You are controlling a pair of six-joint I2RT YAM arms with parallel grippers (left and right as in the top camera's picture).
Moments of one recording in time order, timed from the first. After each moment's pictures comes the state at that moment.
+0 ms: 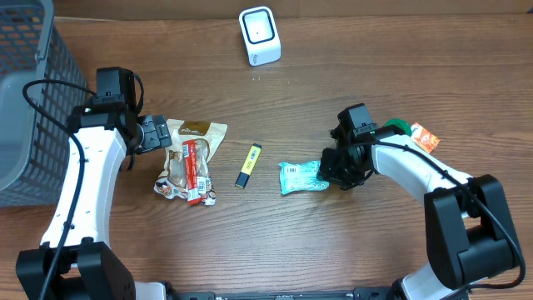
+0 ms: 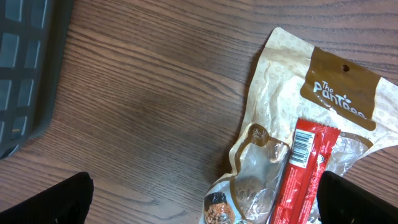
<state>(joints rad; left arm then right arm) 0.09 1.57 1.27 -0.97 -0.17 -0.24 0.29 1.76 0.98 -0.67 -0.34 0.44</state>
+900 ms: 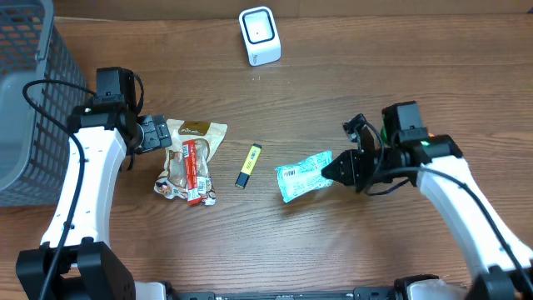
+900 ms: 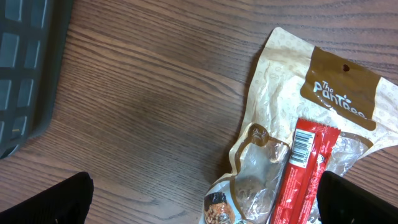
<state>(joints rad) 0.09 1.57 1.27 -0.97 -0.17 -0.24 0.14 1.40 0.96 -0.85 -0.76 0.04</state>
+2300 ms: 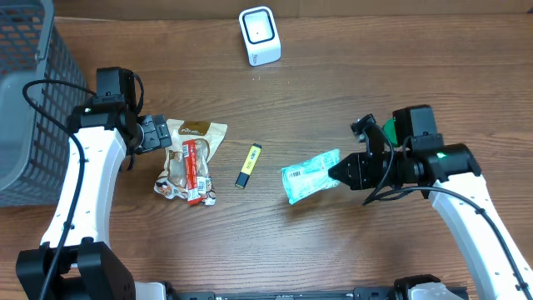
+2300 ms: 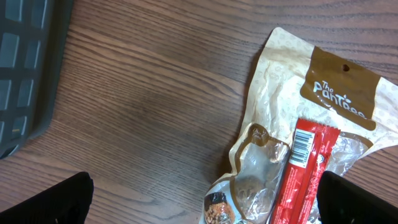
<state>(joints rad) 0.09 1.57 1.27 -0.97 -0.17 -0.24 0.14 1.29 1.01 -0.95 -0.69 0.05</state>
